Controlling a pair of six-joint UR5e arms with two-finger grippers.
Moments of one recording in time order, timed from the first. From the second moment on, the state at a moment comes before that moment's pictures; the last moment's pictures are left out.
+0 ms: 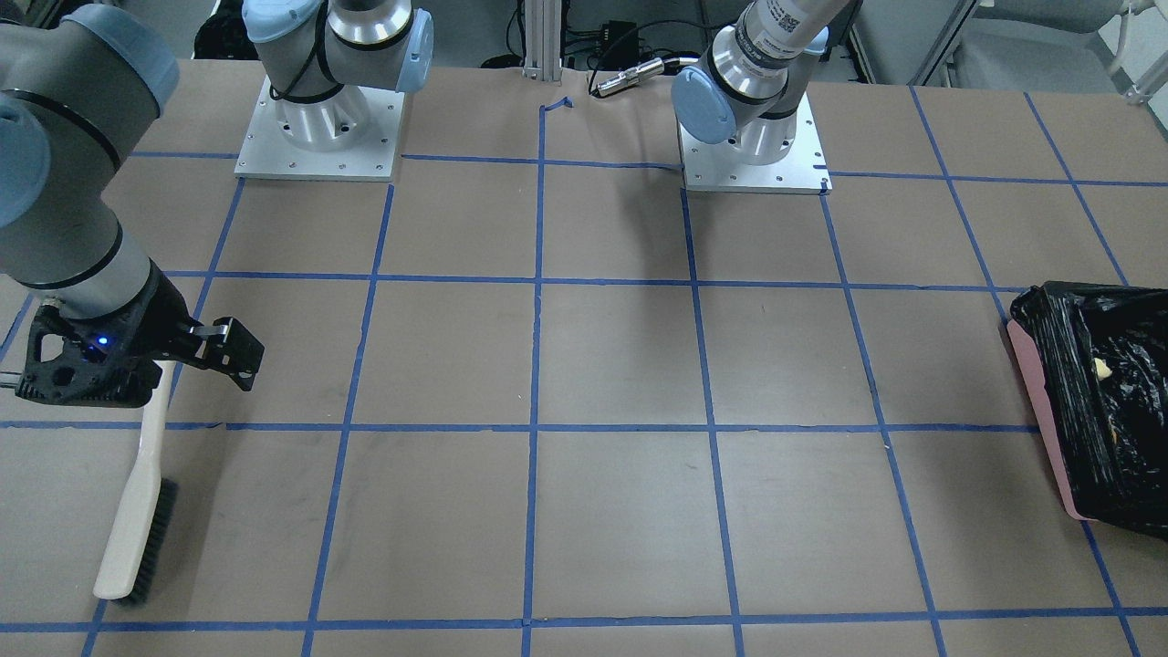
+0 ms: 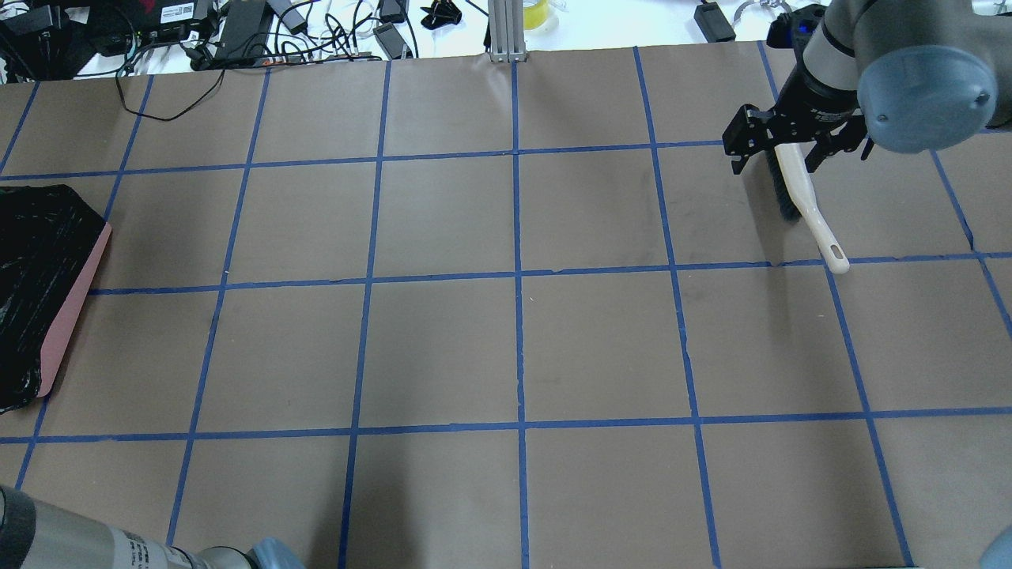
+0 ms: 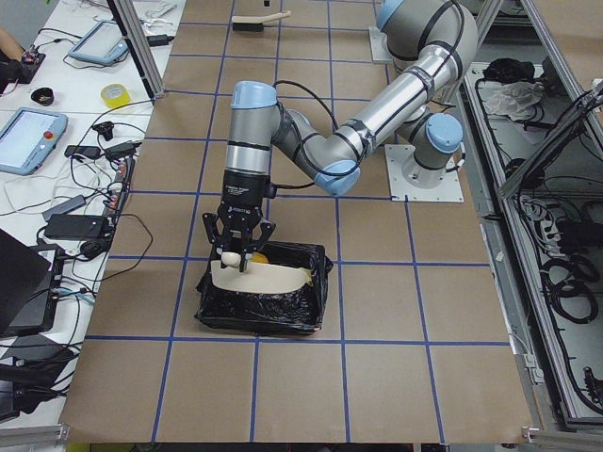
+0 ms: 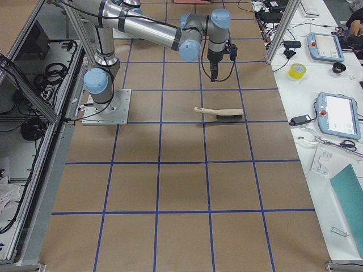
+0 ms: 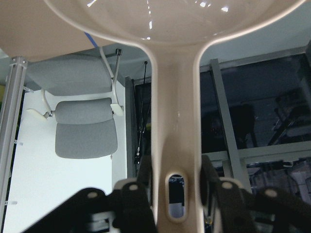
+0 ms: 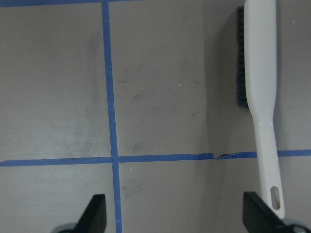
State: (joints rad) left arm -0.84 -1.91 -1.45 -0.48 2.09 2.79; right arm 1.43 -1.36 1.64 -1.88 -1.56 -0.11
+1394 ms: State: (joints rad) left arm -0.93 -1.85 -1.67 0.04 2.06 3.04; right arm 1.44 -1.40 1.64 -1.84 -1.57 -0.10
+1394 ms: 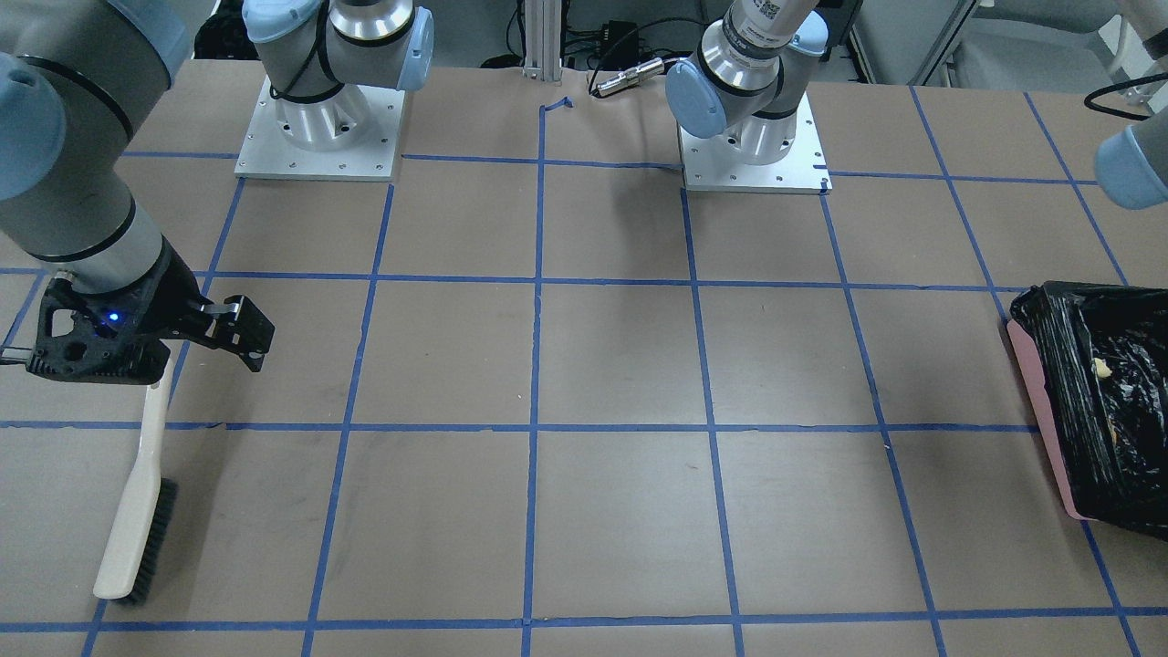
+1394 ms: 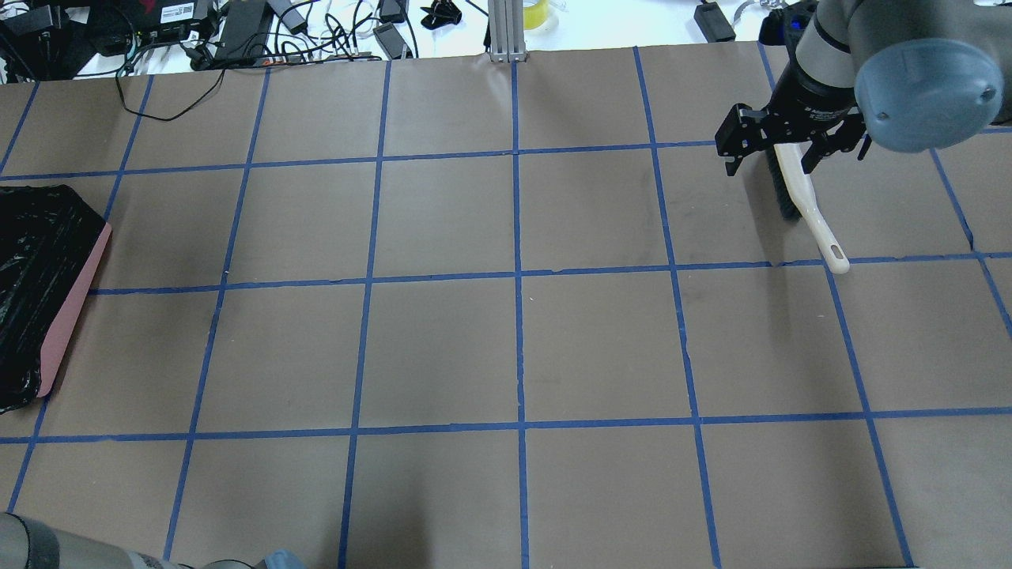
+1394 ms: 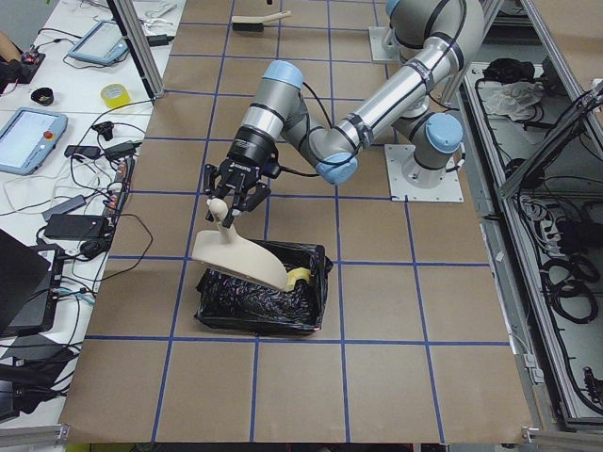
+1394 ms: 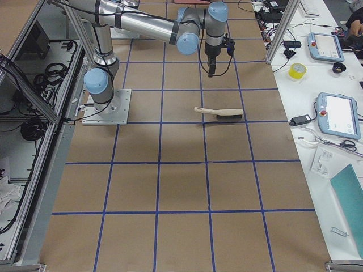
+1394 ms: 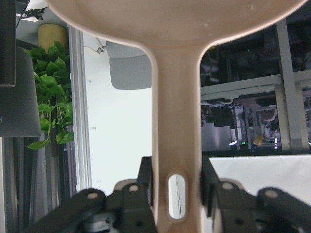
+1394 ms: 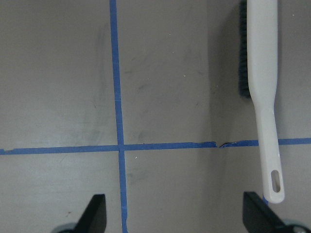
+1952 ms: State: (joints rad) left arm -0.94 -1.82 -1.72 0.10 2.06 3.05; right arm 1.46 -1.40 1.64 -1.85 -1.57 -0.09
